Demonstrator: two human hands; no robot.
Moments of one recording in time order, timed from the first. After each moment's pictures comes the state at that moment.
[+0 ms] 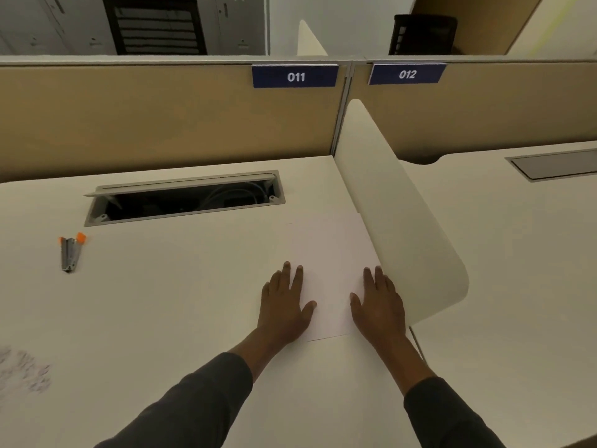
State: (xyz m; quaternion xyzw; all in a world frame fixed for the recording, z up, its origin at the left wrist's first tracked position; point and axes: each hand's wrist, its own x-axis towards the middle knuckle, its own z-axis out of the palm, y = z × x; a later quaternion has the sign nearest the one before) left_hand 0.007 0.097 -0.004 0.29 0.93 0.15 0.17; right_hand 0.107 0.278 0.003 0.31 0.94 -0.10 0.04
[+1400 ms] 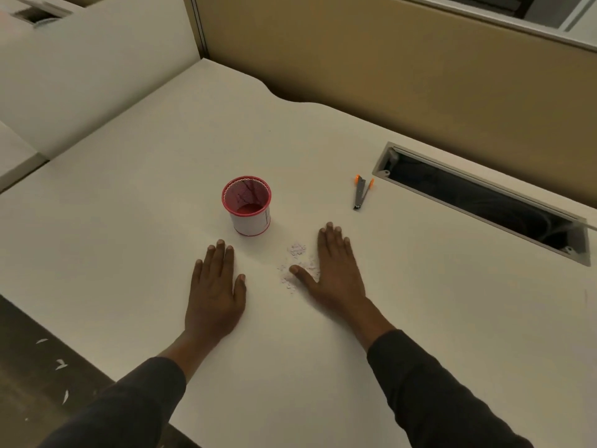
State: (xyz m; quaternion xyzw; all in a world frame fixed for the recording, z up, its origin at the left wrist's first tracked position) left_hand 0.010 -0.459 -0.060 -0.12 0.98 0.16 -0.04; right_hand -0.093 -0.221 -0.040 -0.20 0.96 -0.15 0.07
